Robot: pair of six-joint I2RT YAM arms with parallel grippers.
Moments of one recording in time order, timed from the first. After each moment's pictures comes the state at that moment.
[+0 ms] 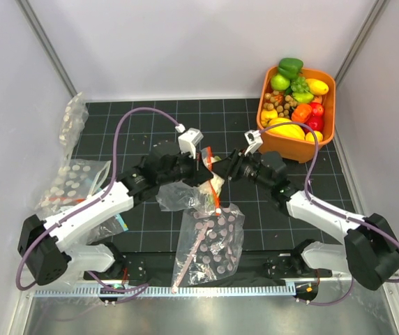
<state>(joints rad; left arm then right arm) -0.82 1.25 1.02 -0.20 0.18 -0.47 0.59 1.19 0.59 0.48 -0.31 0.73</state>
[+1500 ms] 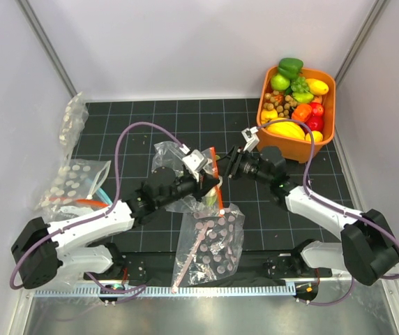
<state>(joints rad) -0.95 1.17 0.72 0.31 0.07 -0.19 0.54 1.24 0.63 0.46 -0.46 0.84</state>
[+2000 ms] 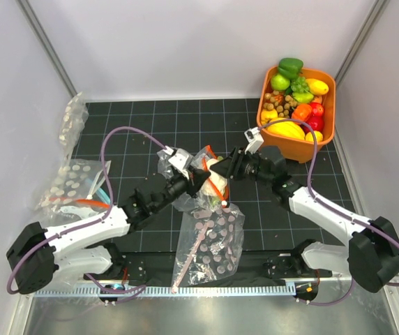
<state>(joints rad) -0.94 1.10 0.61 0.47 -0.07 -0.23 0.56 1.18 0.66 0.27 -0.32 0.72</state>
